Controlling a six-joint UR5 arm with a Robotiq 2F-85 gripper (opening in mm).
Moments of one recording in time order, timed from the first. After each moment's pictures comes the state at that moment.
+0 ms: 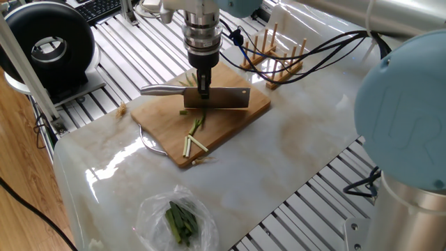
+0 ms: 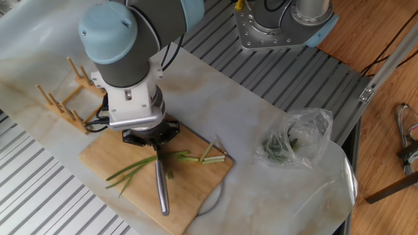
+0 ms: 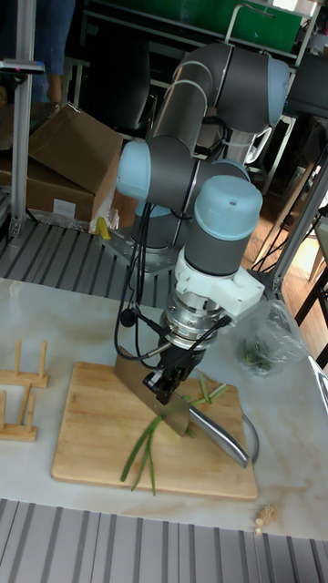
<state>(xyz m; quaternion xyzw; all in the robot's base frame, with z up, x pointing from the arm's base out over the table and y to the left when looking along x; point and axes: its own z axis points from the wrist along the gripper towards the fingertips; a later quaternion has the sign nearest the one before) 0.597 0.049 0.061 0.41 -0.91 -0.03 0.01</state>
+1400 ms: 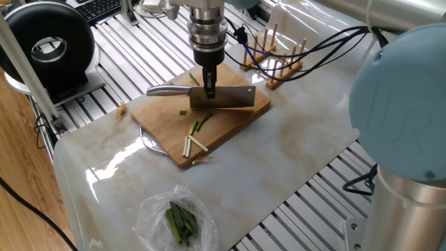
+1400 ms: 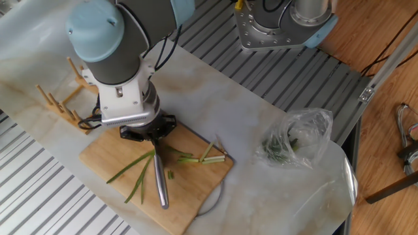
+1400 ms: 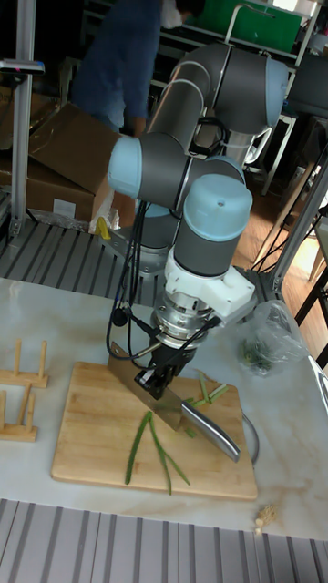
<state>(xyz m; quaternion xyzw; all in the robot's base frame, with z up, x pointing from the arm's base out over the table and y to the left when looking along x) 0.595 0.037 0.054 0.41 -0.91 -0.03 0.02</state>
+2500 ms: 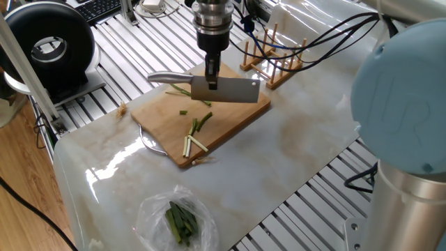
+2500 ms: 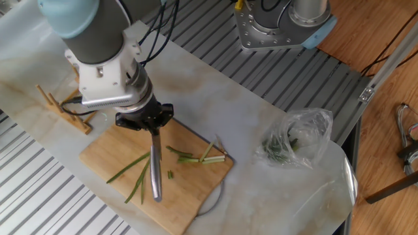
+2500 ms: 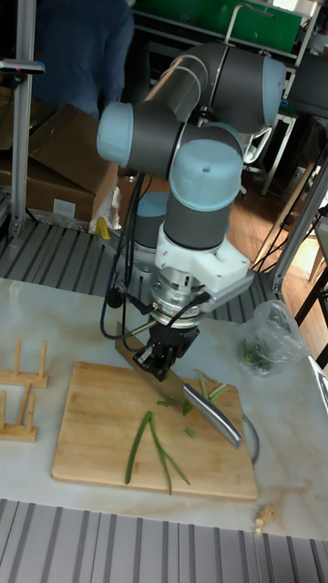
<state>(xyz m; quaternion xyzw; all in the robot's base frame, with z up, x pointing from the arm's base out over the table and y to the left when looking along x) 0.586 0.036 0.102 0.36 -0.93 -0.07 0.03</state>
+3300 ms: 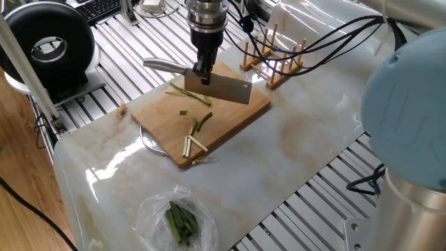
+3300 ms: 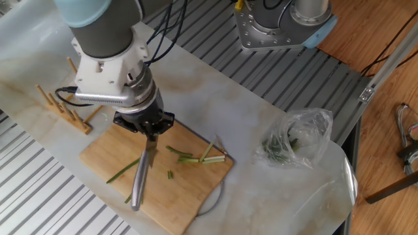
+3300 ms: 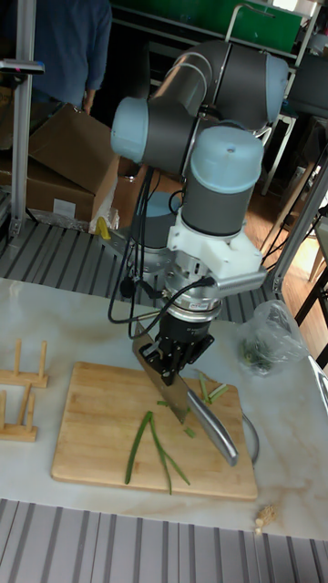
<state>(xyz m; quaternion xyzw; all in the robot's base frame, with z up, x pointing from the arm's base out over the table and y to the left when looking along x) 0.605 0.046 0.116 0.26 -0.97 -0.04 0.00</state>
